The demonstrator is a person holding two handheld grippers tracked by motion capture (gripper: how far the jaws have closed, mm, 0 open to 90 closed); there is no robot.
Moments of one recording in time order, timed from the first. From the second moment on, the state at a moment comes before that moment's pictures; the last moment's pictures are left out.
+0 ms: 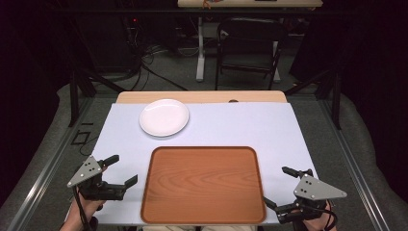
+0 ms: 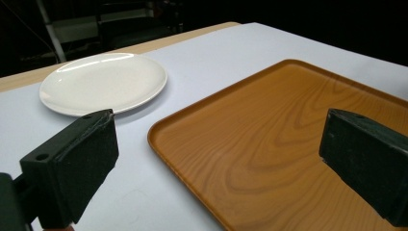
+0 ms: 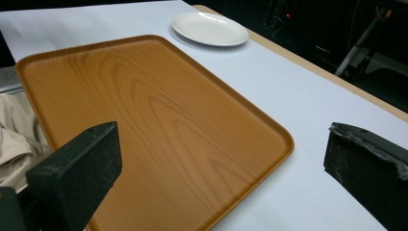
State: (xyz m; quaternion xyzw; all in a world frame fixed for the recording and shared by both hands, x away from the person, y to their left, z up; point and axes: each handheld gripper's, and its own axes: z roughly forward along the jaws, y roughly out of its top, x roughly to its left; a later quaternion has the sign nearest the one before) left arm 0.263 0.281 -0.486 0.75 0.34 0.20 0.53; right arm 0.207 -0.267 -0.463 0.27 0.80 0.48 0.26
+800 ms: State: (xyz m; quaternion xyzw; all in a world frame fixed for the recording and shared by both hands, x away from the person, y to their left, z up) left arm 0.314 0.243 -0.493 0.72 0.40 0.19 0.53; right arm 0.212 -0.266 -0.464 0.29 0.80 0.47 0.24
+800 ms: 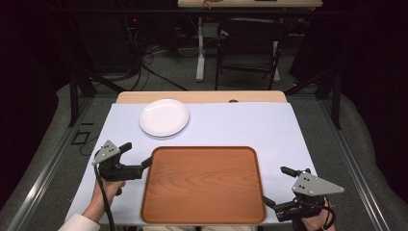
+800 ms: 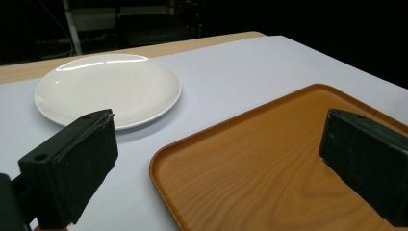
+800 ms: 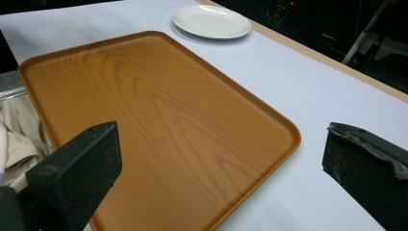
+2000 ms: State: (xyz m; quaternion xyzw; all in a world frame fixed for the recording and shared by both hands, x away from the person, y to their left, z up) left arm 0.407 0.217 -0.543 0.49 0.69 -0.02 0.53; right arm 0.213 -0.266 -0.466 0.28 0.80 0.47 0.23
